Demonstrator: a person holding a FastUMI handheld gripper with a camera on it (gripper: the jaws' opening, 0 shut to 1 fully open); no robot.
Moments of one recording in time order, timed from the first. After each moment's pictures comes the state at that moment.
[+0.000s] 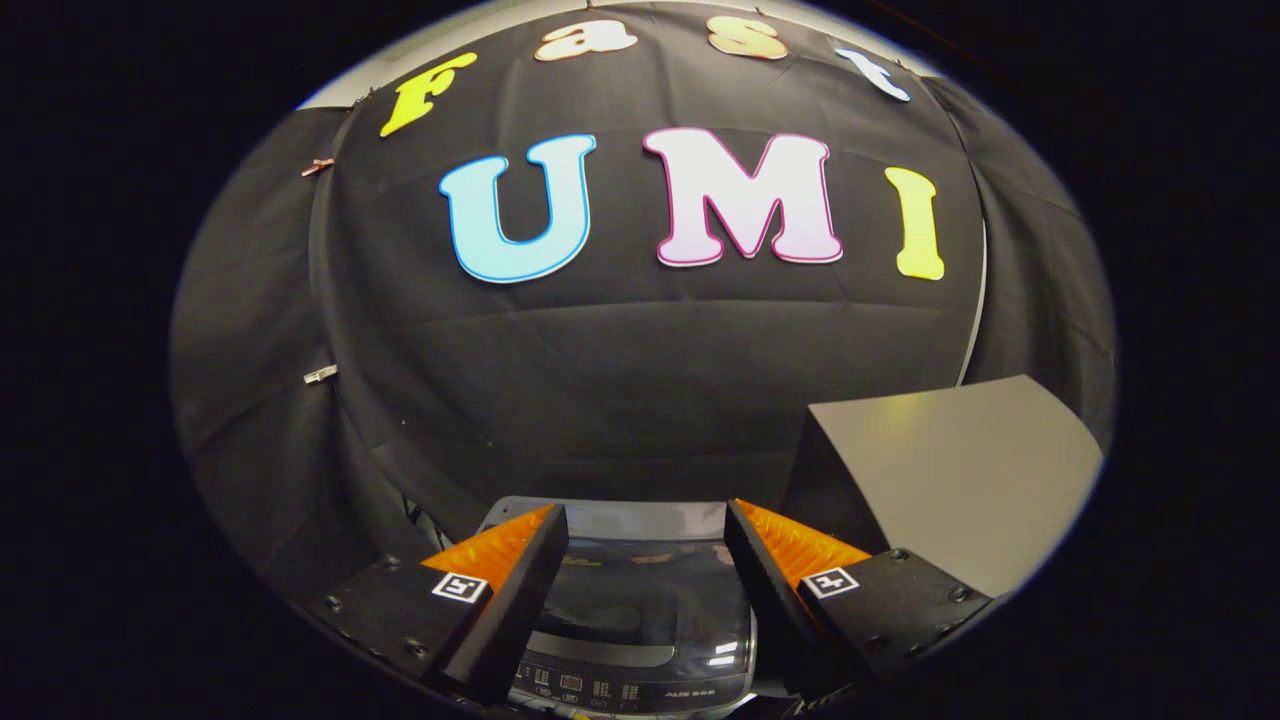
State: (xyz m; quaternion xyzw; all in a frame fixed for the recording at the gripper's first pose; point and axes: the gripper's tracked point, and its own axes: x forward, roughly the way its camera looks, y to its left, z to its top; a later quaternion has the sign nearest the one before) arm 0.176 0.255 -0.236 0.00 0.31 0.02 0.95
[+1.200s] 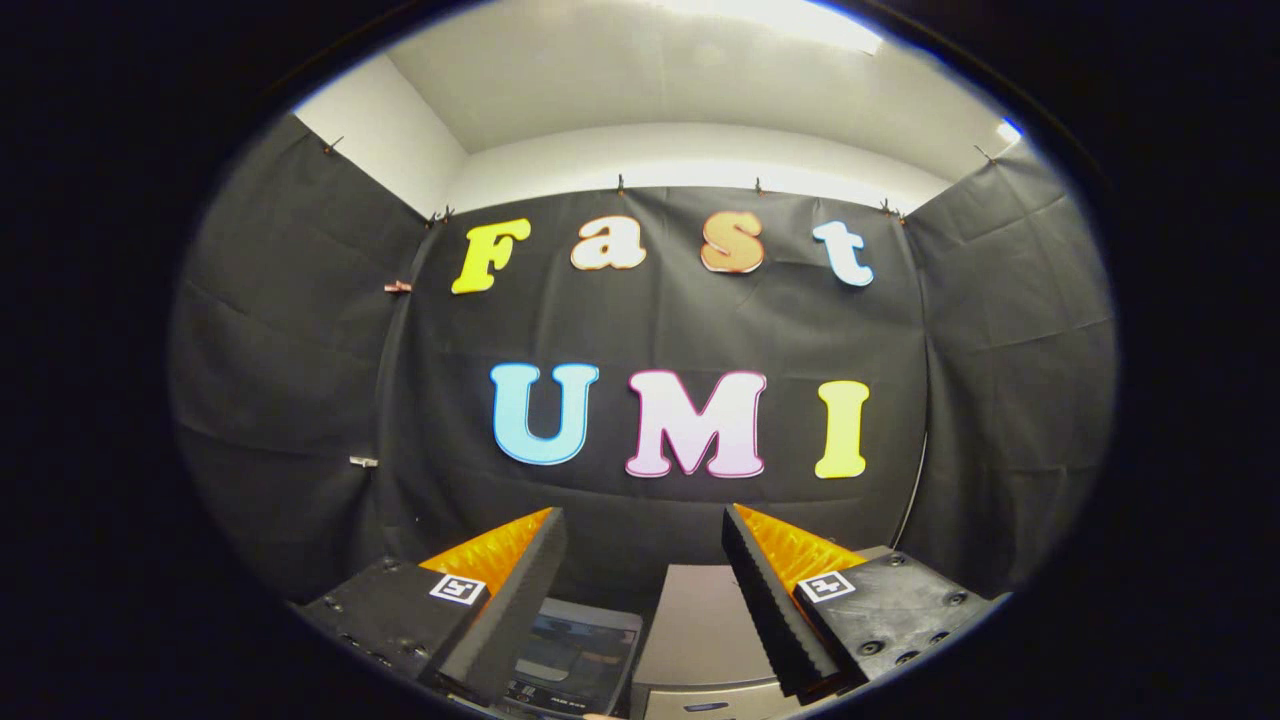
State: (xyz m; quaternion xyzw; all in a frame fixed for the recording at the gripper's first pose) arm 0.033 0.136 0.031 -0.04 0.03 0.07 1.00
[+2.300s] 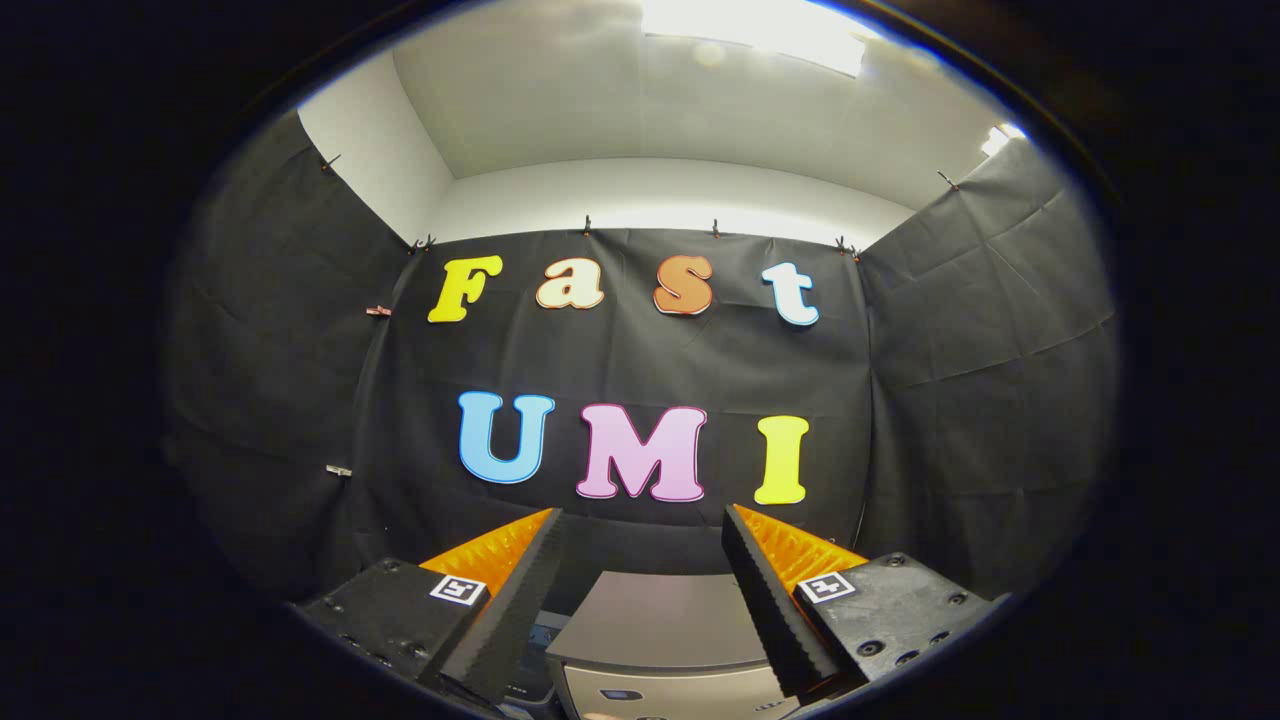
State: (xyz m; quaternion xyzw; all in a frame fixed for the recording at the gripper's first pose) arm -0.021 0.062 0.061 -0.06 -0.01 0.03 1.00
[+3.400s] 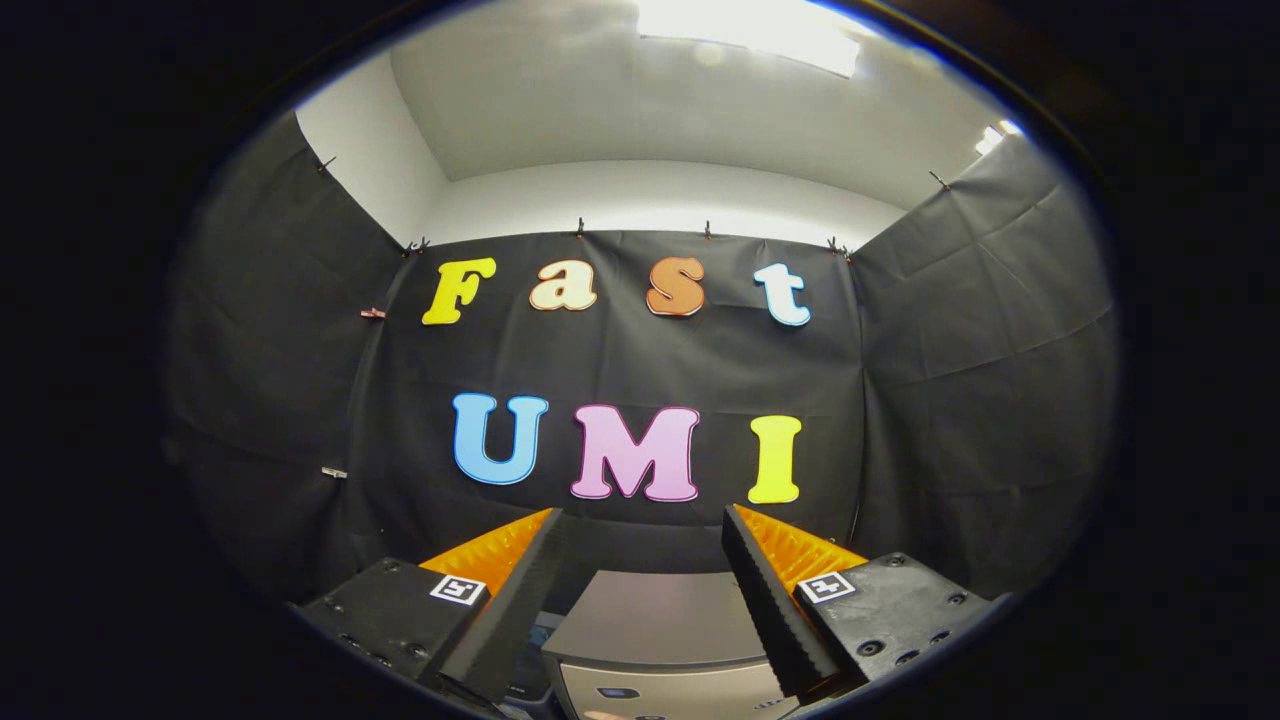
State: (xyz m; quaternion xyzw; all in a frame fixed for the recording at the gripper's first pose) arm -0.028 0.057 0.065 -0.05 -0.02 0.03 1.00
